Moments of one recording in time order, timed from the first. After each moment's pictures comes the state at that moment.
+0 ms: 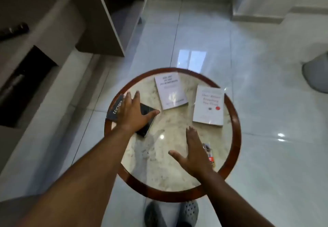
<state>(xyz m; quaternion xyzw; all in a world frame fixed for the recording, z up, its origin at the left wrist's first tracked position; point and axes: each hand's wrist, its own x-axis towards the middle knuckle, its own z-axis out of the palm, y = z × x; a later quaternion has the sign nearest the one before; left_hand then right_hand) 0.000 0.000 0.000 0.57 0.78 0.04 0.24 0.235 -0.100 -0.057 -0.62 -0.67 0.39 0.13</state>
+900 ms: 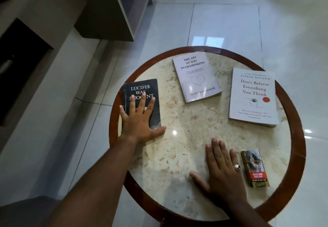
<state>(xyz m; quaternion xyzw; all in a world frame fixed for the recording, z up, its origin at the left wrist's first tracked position) -0.069 0.005 -0.169 0.69 0.71 -0.08 0.13 0.221 -0.119 -0.202 -0.59 -0.80 0.10 0.03</state>
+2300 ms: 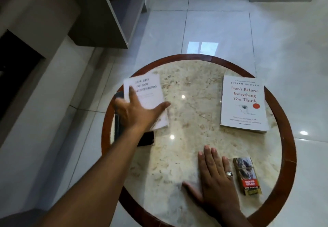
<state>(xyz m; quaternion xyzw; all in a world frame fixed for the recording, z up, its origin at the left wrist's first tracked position) -0.017 0.052 -0.117 0.41 0.86 0.19 0.25 0.222 -0.119 -0.207 -0.58 -0.81 0.08 0.06</state>
